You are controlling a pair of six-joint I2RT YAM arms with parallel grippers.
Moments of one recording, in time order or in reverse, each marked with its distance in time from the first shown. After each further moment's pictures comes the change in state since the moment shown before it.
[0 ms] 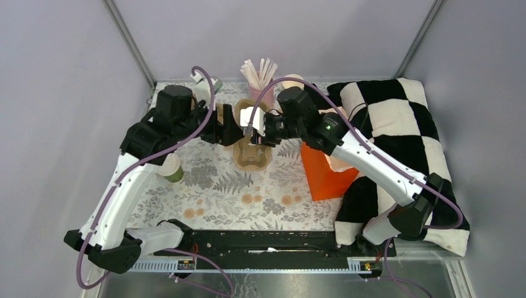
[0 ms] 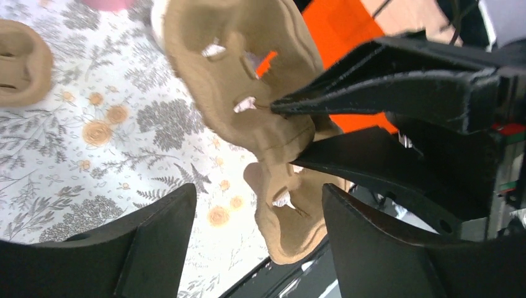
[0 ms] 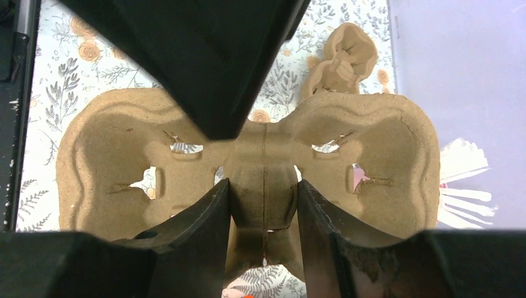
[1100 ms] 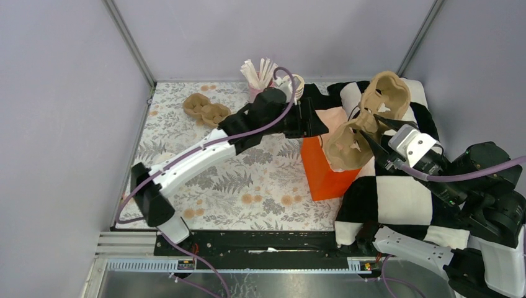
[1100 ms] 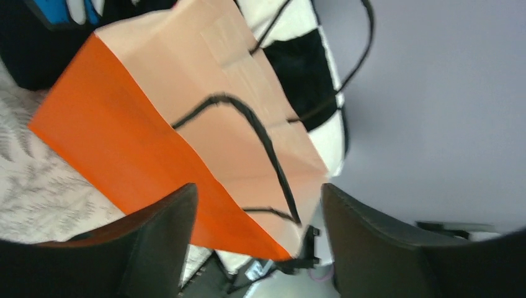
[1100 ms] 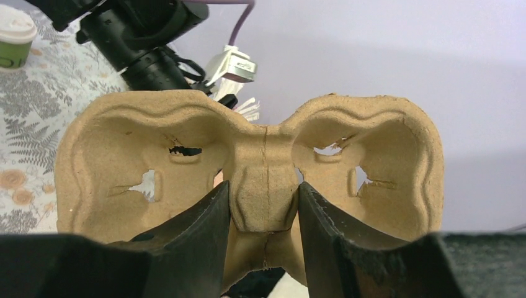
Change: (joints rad) left arm -0.407 0.433 0.049 0.603 -0.119 -0.586; right arm 0.000 -0.751 0.027 -0.226 0.489 0.048
